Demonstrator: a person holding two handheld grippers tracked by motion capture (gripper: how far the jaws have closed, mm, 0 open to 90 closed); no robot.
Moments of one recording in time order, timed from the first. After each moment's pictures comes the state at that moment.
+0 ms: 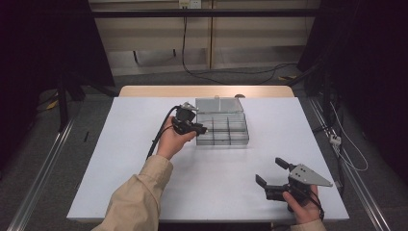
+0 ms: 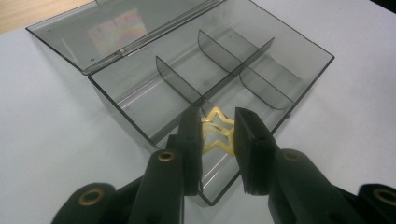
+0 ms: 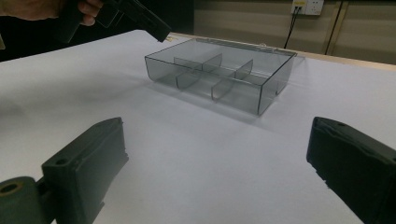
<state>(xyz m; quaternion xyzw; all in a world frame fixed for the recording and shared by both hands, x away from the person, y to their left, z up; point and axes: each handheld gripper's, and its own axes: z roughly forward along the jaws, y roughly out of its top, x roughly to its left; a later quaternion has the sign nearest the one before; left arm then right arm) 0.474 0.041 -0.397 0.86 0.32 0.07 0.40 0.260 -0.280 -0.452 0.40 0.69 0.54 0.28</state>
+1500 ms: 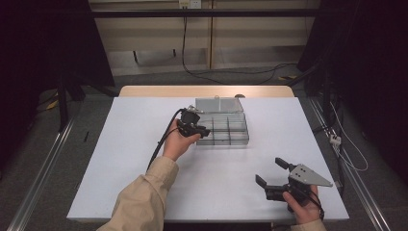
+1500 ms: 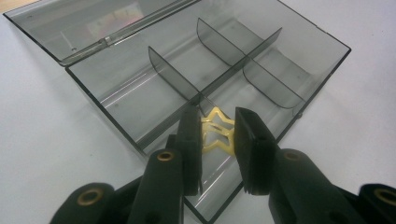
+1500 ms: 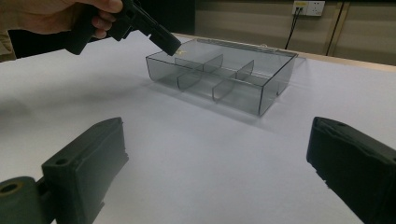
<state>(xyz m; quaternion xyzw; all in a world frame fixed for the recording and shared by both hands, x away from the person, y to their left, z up) 0.476 0.029 -0.413 0.86 0.33 0.06 0.39 0.260 -0.280 -0.452 0.40 0.69 0.54 0.28</state>
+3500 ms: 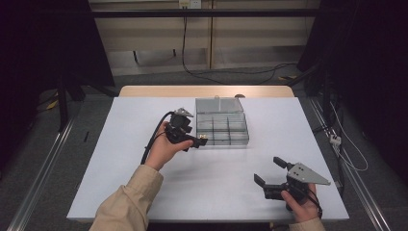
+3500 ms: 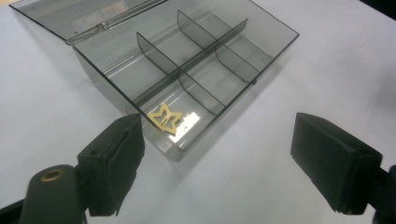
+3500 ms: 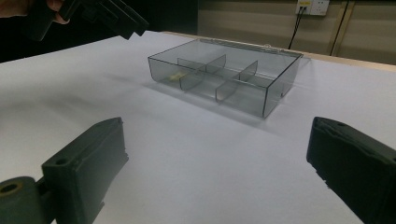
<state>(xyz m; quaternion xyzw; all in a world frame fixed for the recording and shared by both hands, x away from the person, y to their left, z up) 0.445 0.062 -0.388 0.86 0.32 0.04 0.40 0.264 -0.277 -0.453 0.40 0.69 0.54 0.27</state>
